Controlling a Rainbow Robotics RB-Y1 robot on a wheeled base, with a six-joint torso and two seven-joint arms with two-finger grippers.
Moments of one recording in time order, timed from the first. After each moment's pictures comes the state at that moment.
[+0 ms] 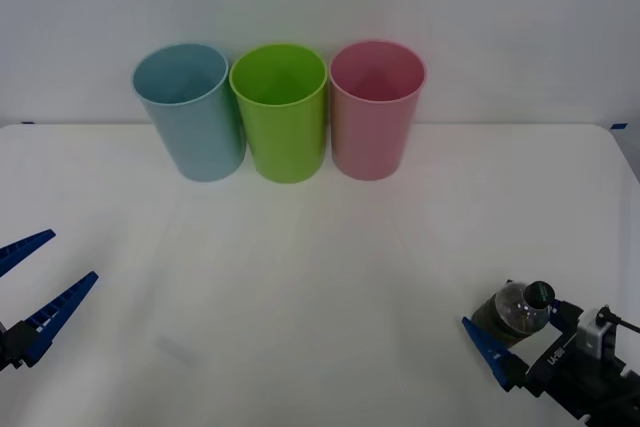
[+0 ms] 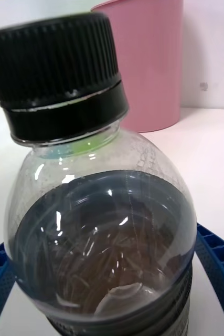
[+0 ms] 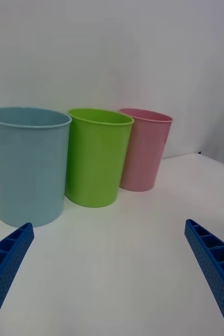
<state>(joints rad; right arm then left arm) 0.29 -0.35 -0.18 -1.38 0.97 -1.01 0.38 0.35 0.40 0.52 -1.66 -0.96 -1.22 0.00</state>
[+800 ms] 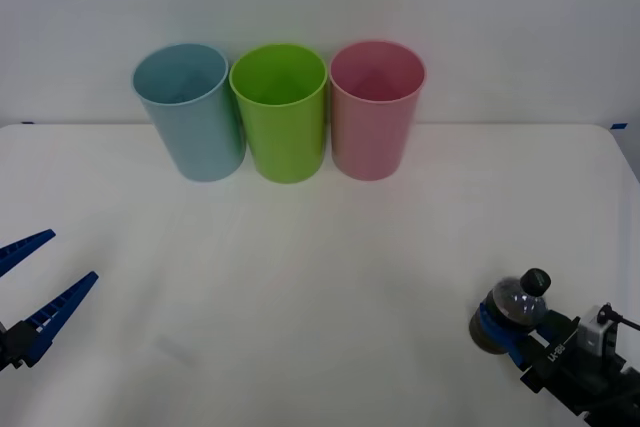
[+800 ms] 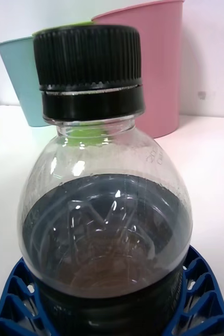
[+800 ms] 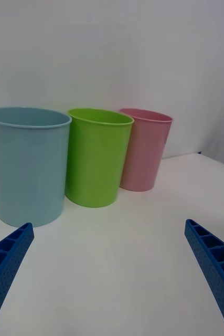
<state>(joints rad) 0.29 -0.35 -0.17 -1.38 0.94 -1.01 0.40 0.35 0.40 0.52 -1.66 -0.96 -1.22 0.00</state>
